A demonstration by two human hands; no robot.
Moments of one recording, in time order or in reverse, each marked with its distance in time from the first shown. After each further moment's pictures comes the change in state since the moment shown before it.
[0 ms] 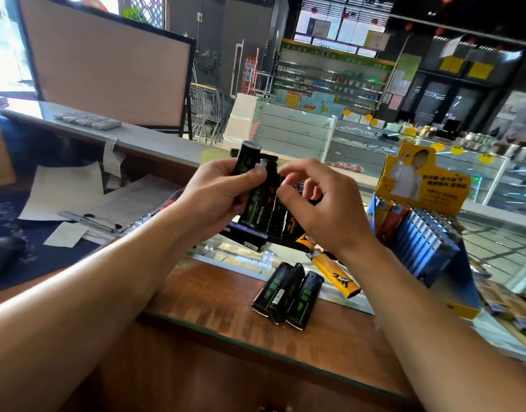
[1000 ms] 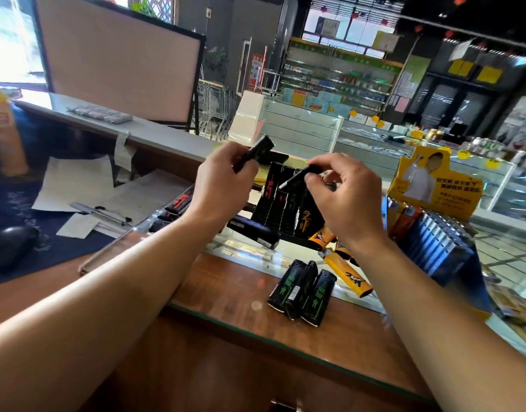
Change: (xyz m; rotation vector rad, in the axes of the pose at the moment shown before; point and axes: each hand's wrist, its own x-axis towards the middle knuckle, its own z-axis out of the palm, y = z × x) left_hand 0.011 -0.007 -0.016 0.728 0.424 0.253; right_hand 0.011 0.015 0.009 -0.182 0.205 0.073
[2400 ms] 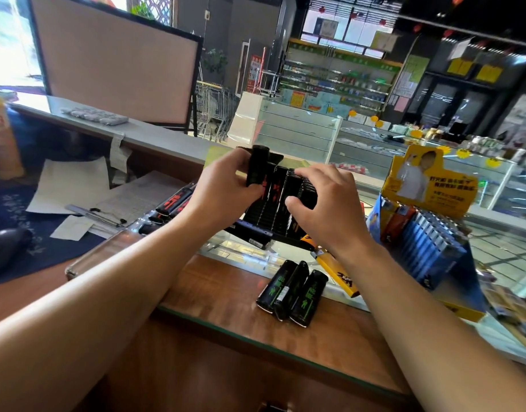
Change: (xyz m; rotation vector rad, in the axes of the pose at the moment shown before) left_hand -0.012 0.012 0.000 0.059 -0.217 0.099; right_hand -0.009 0.012 0.005 -0.267 -0.256 0.035
